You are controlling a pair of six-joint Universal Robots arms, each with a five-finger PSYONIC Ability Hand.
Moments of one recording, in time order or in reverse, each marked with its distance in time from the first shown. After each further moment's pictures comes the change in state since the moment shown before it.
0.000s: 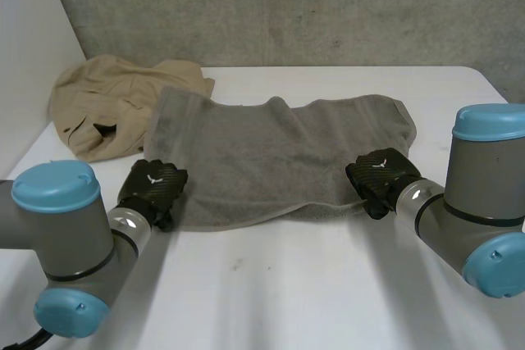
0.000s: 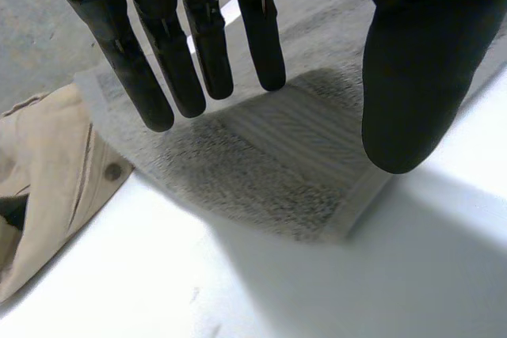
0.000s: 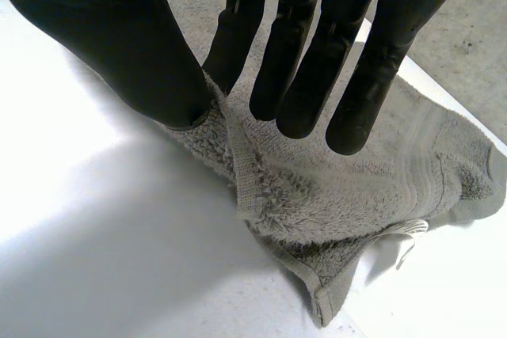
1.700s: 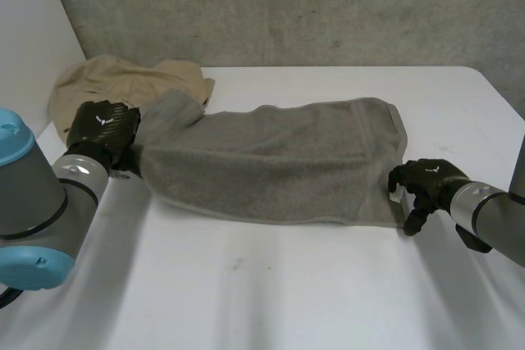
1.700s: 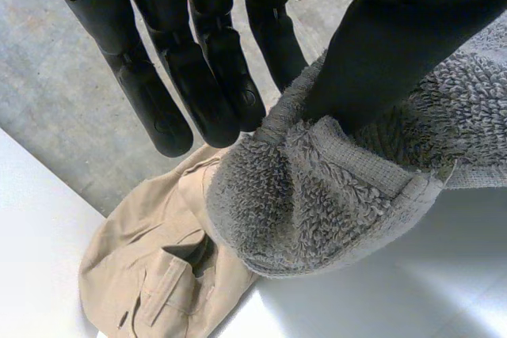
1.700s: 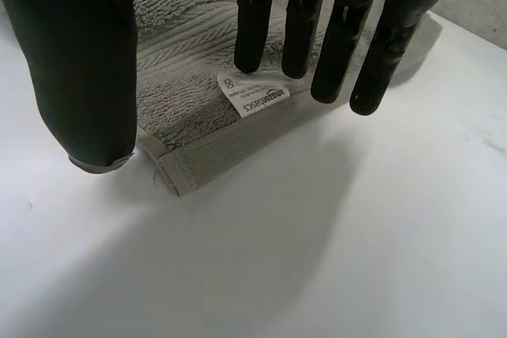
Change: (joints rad) left arm 0.122 0.152 0.070 0.003 -0.004 -0.016; right arm -0.261 0.016 0.064 0.018 -0.152 0.082; left_hand 0.532 0.602 0.595 0.603 0.555; right_hand -0.539 -0.655 -0.679 -0.683 -0.668
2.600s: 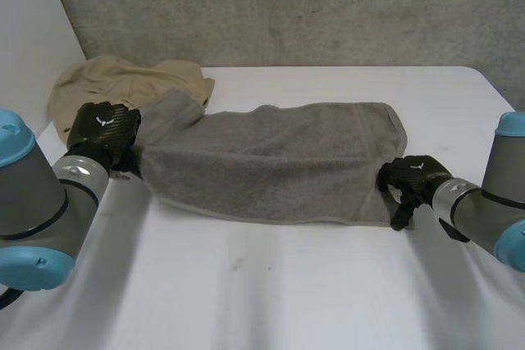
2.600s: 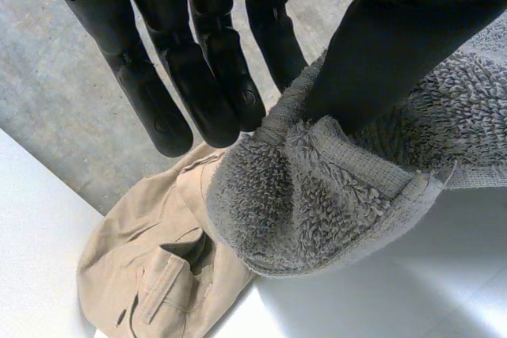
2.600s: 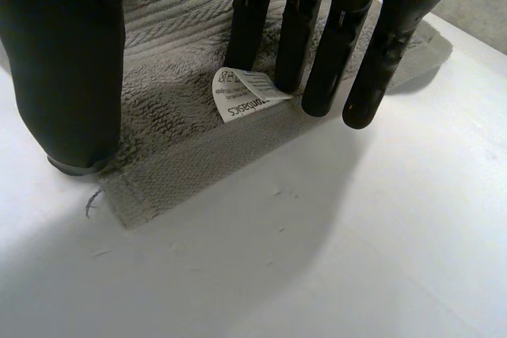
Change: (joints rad) left arm 0.001 -0.002 -0.001 0.000 0.002 0.000; right arm 0.036 0.144 -0.124 -0.053 0.014 -0.015; left_hand 0.000 0.000 0.000 0.000 0.000; right_hand 0.088 0.106 0.118 0.112 0.070
